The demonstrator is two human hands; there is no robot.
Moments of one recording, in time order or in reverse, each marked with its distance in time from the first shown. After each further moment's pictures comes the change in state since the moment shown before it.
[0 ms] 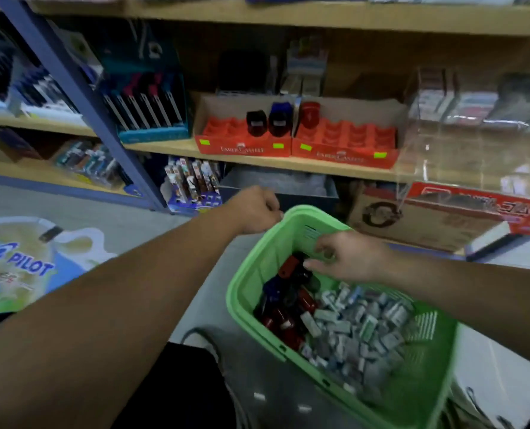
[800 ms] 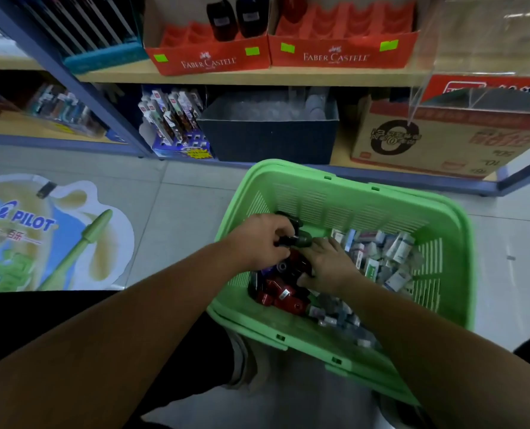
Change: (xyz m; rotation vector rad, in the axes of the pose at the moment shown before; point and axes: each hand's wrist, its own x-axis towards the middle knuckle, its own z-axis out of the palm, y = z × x) left_hand -0.055 -0.019 0.144 -0.032 -0.213 0.032; right_hand 0.029 0.056 0.228 -0.050 -0.091 -0.029
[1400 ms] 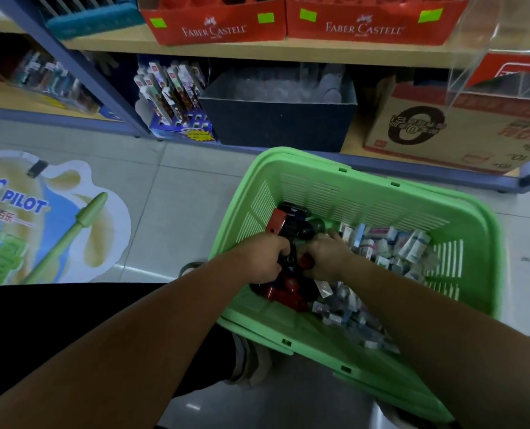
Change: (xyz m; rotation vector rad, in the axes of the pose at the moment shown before) left_hand 0.018 -0.048 0.046 0.139 -0.195 -0.099; right_hand 0.033 -0.001 -0.004 0.000 -0.169 -0.050
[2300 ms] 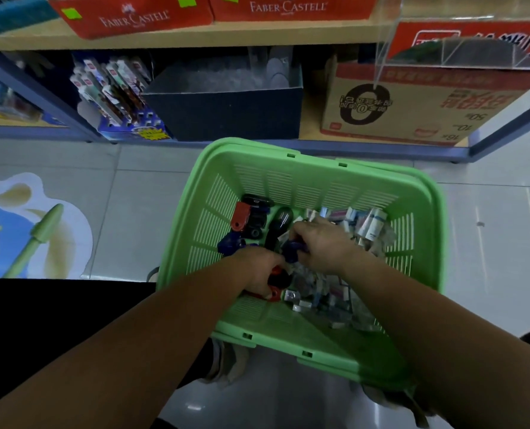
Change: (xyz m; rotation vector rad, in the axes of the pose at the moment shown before) left_hand 0.048 0.031 0.054 0.412 -0.322 0.155; right_hand -0.063 0.031 -0.008 0.152 0.228 0.062
